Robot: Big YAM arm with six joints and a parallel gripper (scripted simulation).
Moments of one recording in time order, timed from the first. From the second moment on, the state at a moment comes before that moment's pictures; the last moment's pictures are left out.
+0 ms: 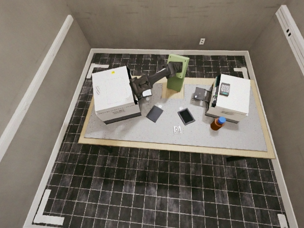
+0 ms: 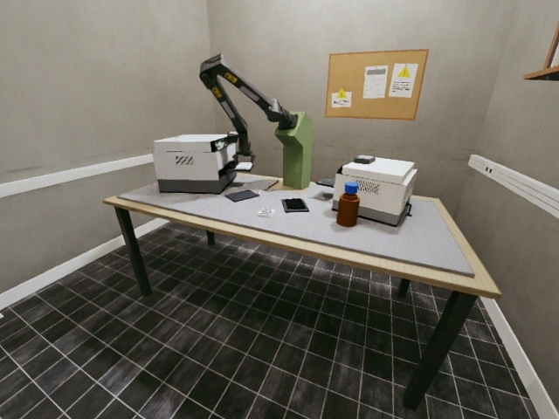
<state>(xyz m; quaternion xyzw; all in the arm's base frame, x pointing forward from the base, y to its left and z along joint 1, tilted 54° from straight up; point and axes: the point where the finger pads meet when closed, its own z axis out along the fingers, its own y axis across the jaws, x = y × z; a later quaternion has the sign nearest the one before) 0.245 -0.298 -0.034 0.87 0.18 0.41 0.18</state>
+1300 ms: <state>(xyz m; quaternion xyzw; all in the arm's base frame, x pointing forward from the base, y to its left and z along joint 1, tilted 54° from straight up) 0.245 -0.298 -0.033 0.87 0.18 0.41 0.18</state>
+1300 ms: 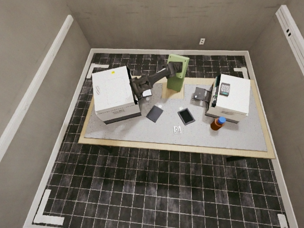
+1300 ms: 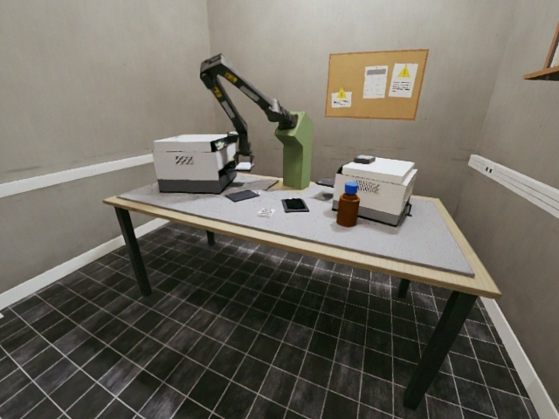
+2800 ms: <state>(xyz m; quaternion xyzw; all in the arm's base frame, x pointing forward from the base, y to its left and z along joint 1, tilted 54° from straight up) 0.239 -0.297 -0.024 0.87 0.18 0.42 0.19</state>
